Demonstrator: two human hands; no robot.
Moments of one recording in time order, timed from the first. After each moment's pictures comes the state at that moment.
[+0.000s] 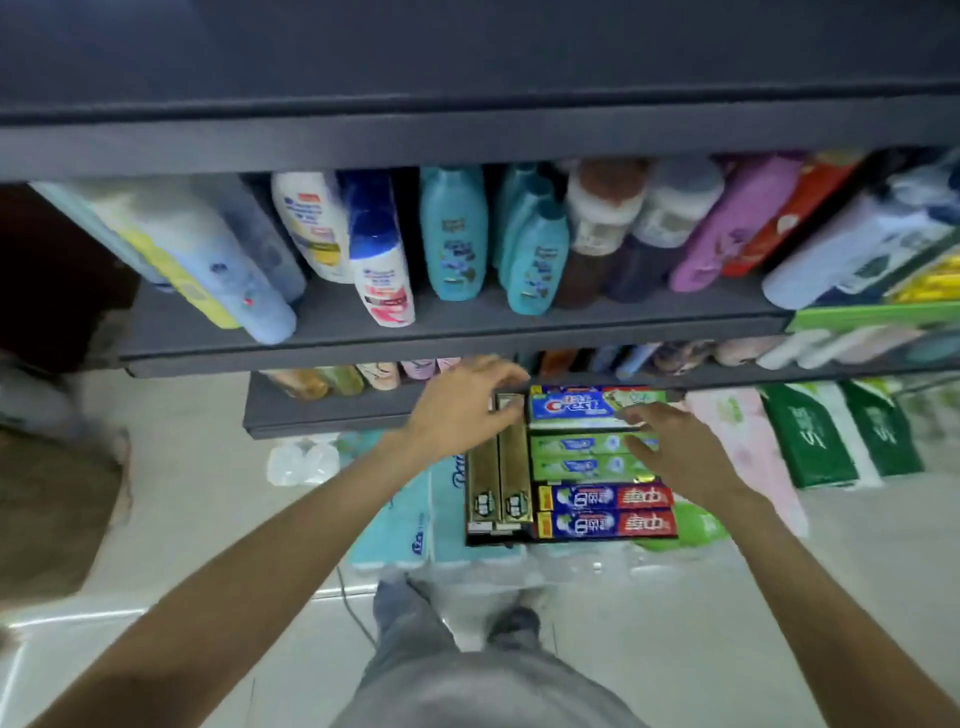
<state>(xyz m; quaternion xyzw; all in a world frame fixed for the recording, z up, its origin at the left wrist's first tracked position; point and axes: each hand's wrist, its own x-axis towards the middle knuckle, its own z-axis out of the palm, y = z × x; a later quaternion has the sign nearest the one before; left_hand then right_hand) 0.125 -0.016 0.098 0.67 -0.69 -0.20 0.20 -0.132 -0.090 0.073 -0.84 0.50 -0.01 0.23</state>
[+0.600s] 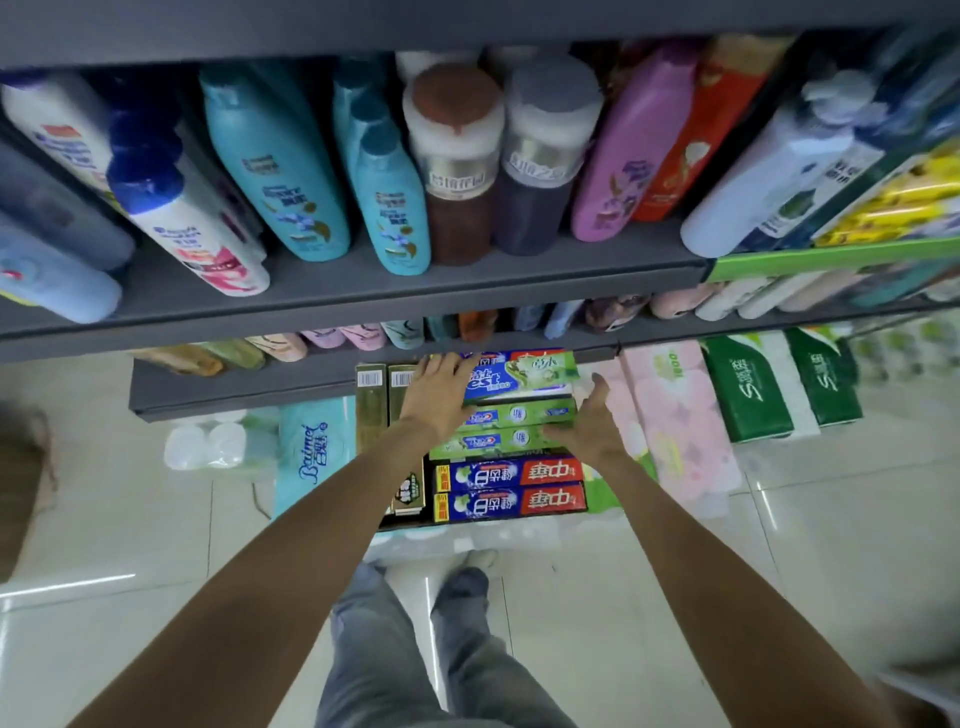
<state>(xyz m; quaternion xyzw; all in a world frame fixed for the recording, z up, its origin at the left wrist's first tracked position) 0.026 -0.089 -0.042 0.72 -0.67 -0.19 -0.04 -0.180 -0.134 -0.031 -0.60 0.65 -0.01 0.46</state>
